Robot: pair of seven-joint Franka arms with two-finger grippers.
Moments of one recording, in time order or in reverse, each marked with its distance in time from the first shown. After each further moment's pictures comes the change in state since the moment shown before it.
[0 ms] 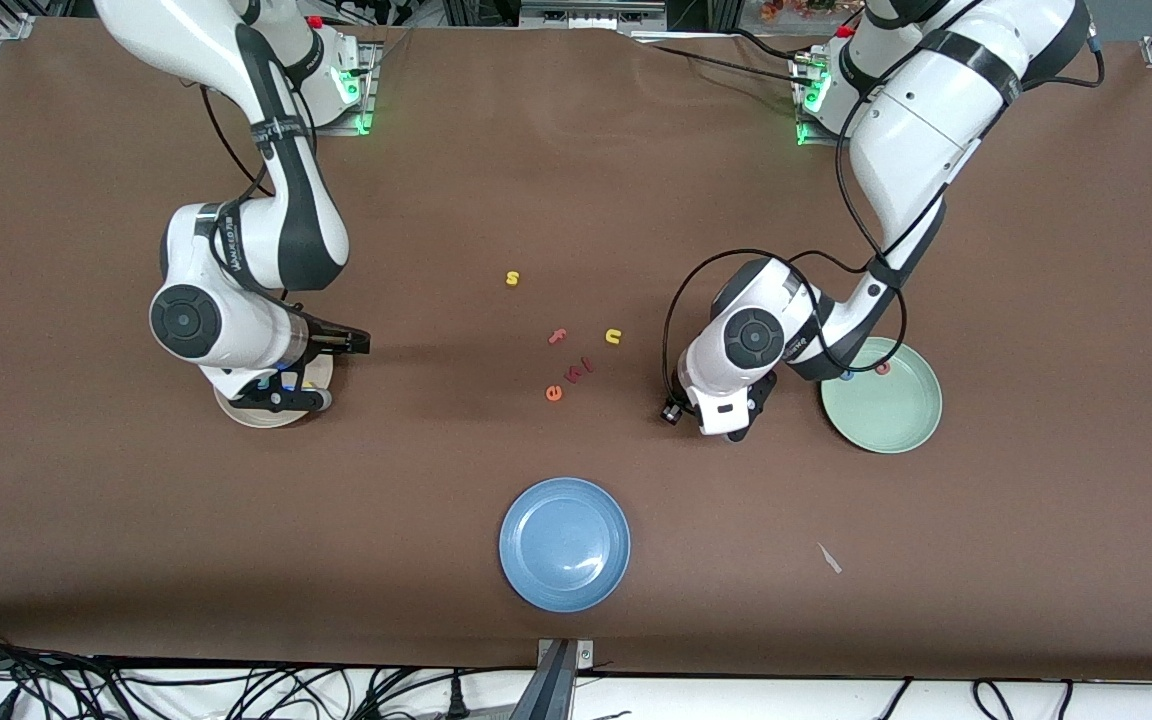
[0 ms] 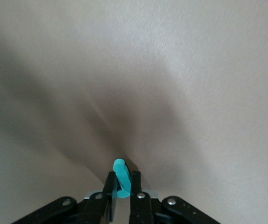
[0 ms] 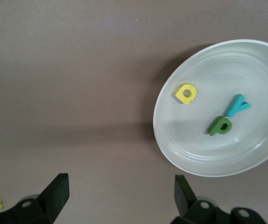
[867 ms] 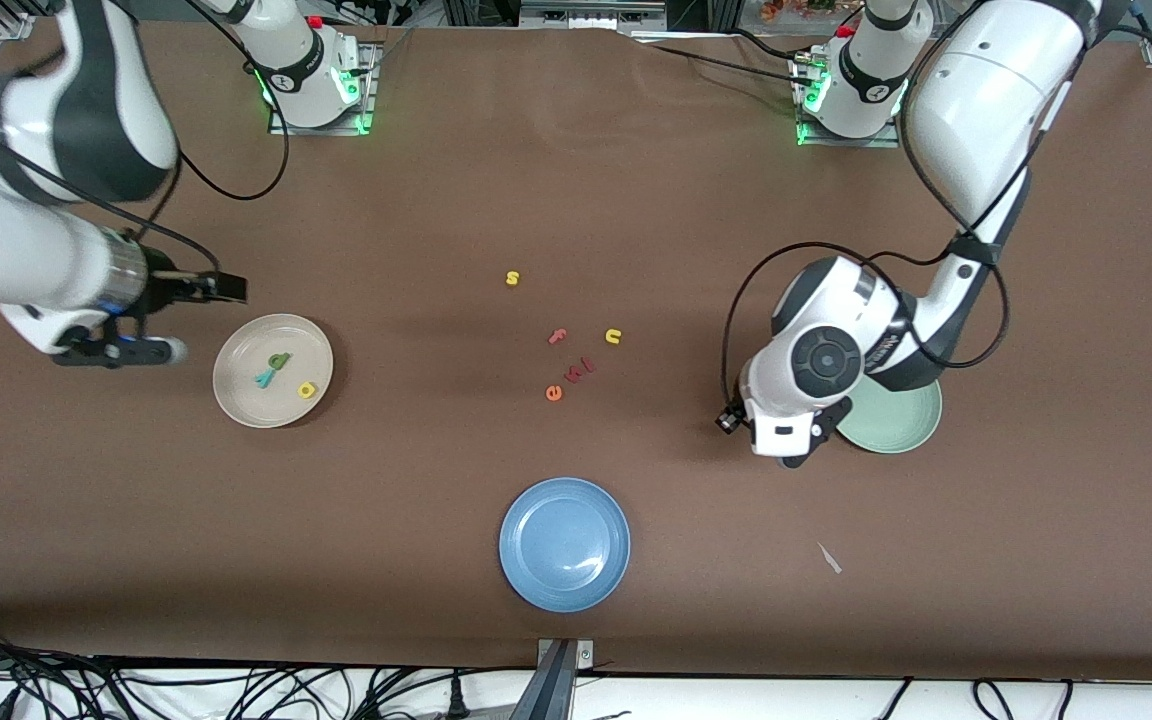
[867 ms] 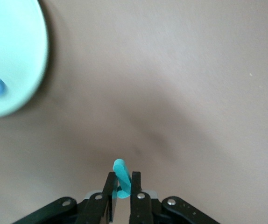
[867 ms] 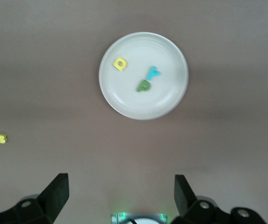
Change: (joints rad) left arm 0.109 -0.119 -0.001 0.109 0.000 -0.377 0.400; right arm -0.391 -0.229 0.238 0.197 -0.151 -0.439 -0.116
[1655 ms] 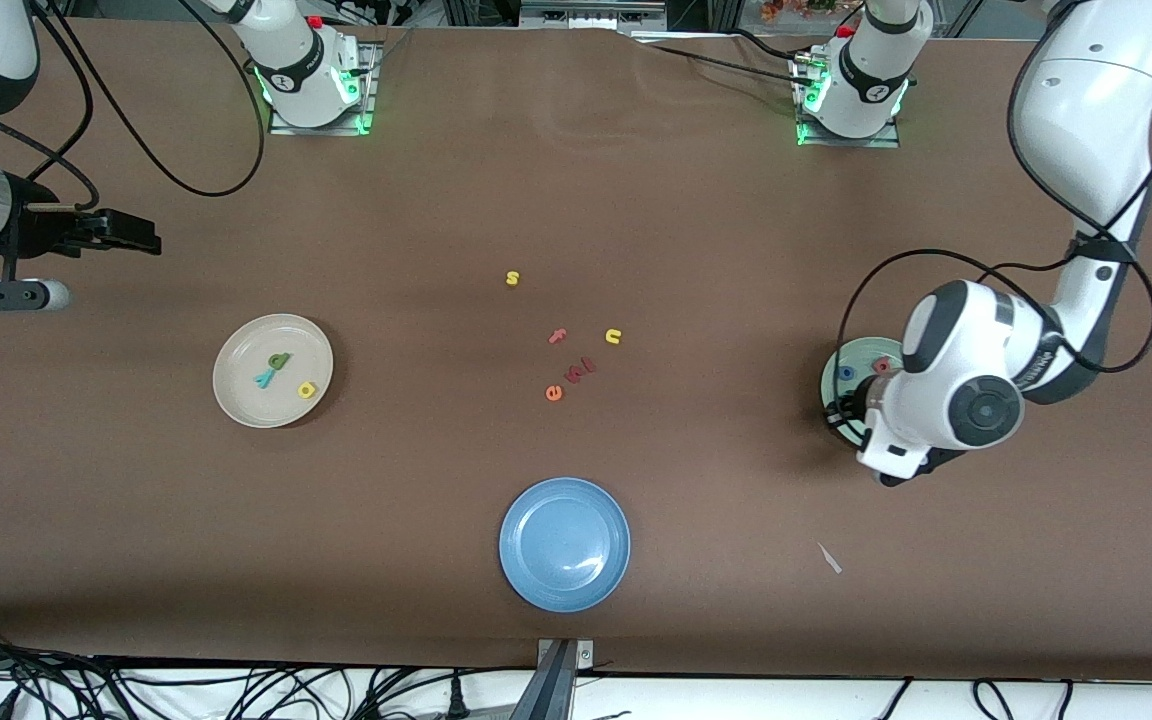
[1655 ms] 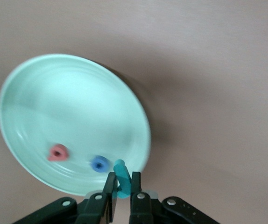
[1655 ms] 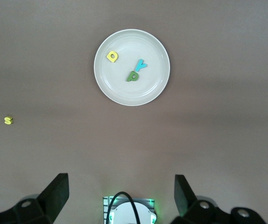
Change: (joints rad) left arm 0.232 -0.014 0.002 -0.027 0.000 -0.142 0.526; right arm -0.024 -0.056 -0.041 0.070 0.022 -0.103 -0.100
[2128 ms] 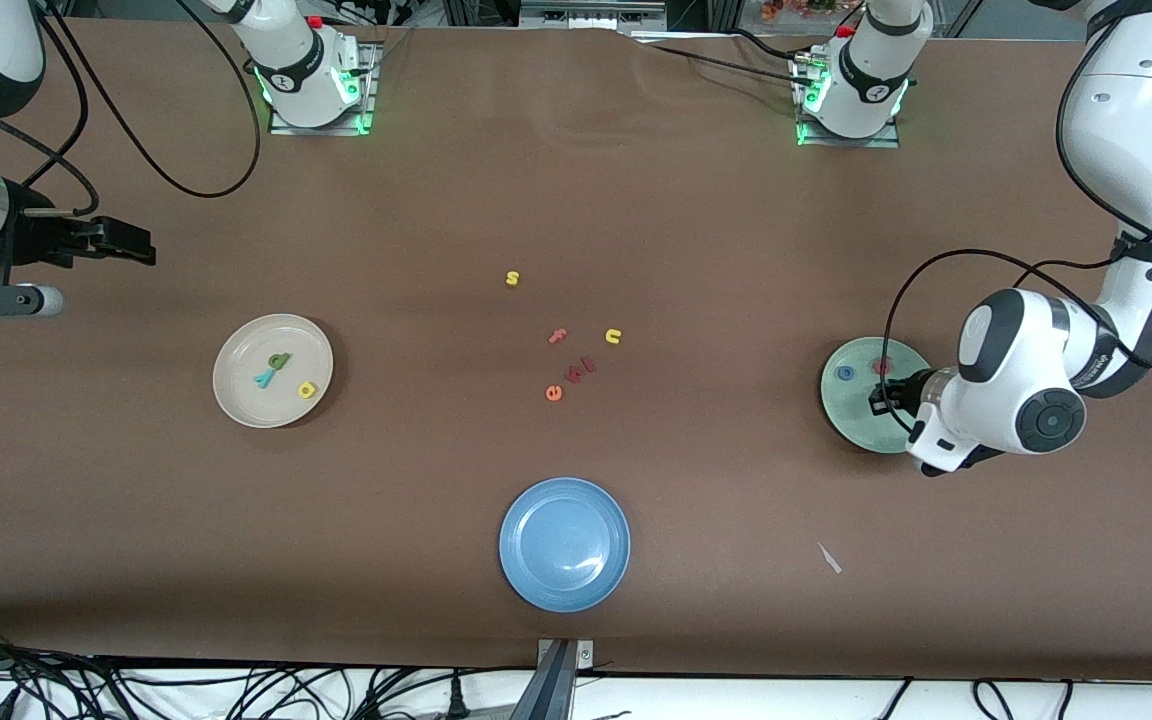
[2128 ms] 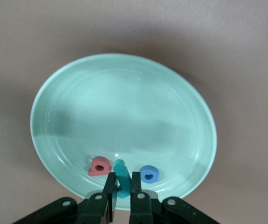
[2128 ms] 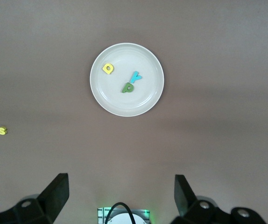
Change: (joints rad) left arm 0.099 0.003 0.000 -0.081 0.000 0.002 0.180; right arm 0.006 0.001 0.000 0.000 -0.024 0.054 0.000
